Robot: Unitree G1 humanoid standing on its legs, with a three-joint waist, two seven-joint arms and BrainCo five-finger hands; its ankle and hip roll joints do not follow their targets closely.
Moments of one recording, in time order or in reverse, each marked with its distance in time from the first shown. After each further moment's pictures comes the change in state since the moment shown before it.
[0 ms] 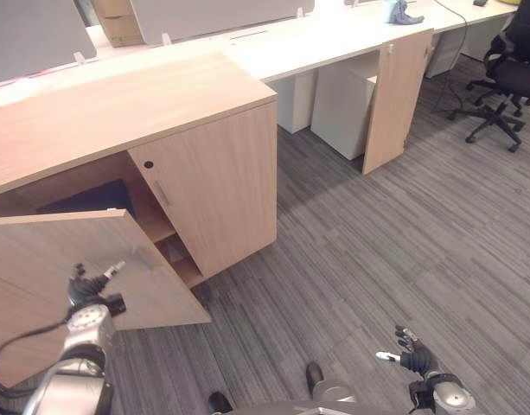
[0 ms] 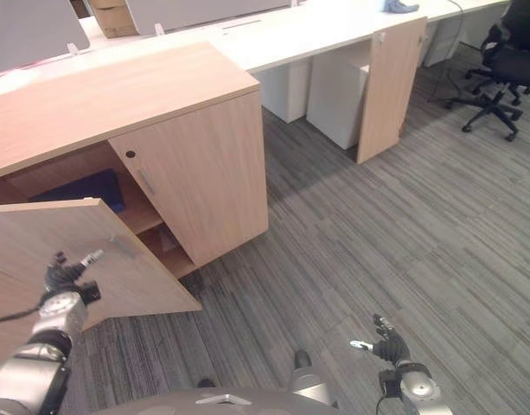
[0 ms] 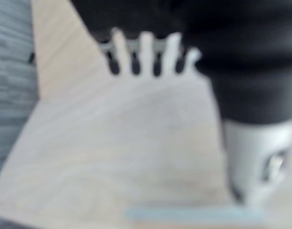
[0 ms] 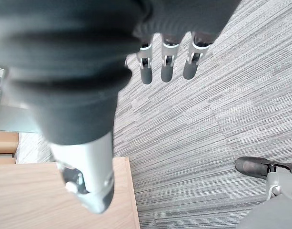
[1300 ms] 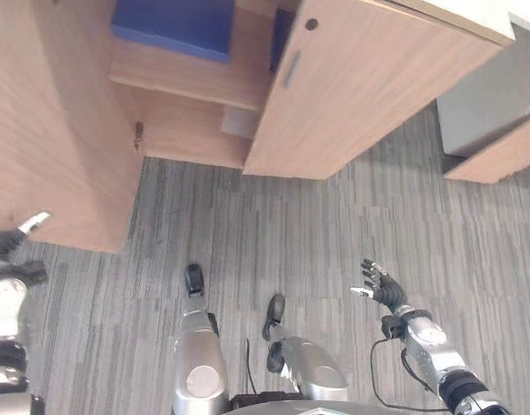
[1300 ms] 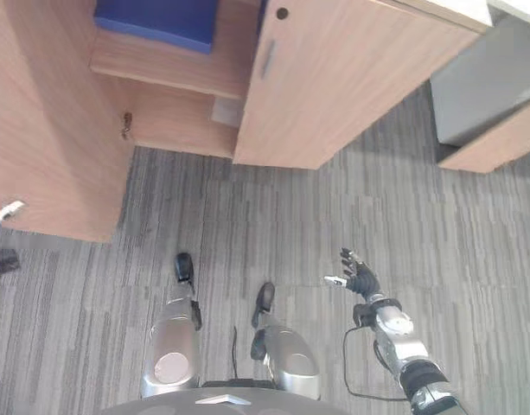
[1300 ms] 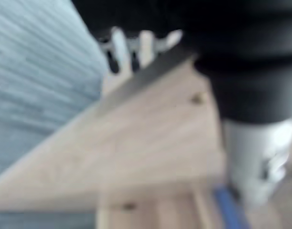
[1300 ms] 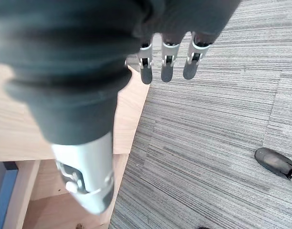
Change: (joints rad) left arm 0.070 0.329 0.135 -0.258 0.096 -0.171 -0.066; right arm -0.252 0.031 0.031 -0.065 0.122 -0.052 0.118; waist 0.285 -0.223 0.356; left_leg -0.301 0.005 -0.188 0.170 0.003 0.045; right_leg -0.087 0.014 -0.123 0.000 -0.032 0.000
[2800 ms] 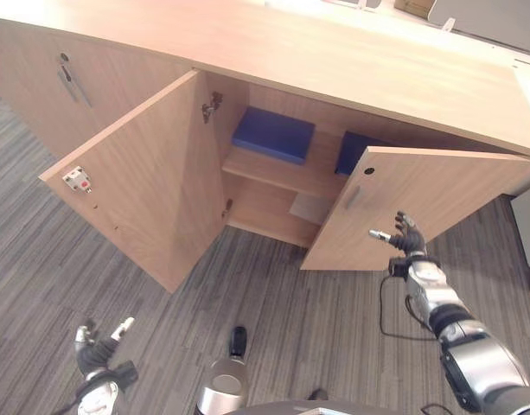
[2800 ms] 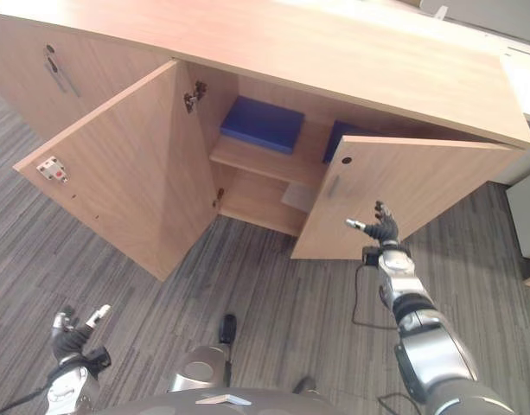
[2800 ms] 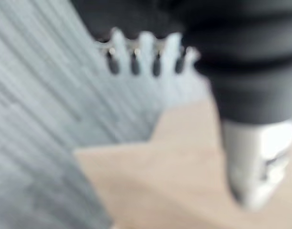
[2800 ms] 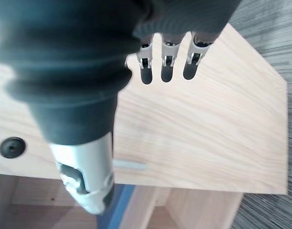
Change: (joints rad) left arm 0.335 -0.467 -0.004 -0.003 -0.061 -0.156 0.124; right arm -0.325 0.013 -0.111 0.281 -0.039 0.052 -0.205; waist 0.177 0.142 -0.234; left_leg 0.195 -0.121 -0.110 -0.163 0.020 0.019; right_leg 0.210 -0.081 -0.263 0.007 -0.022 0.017
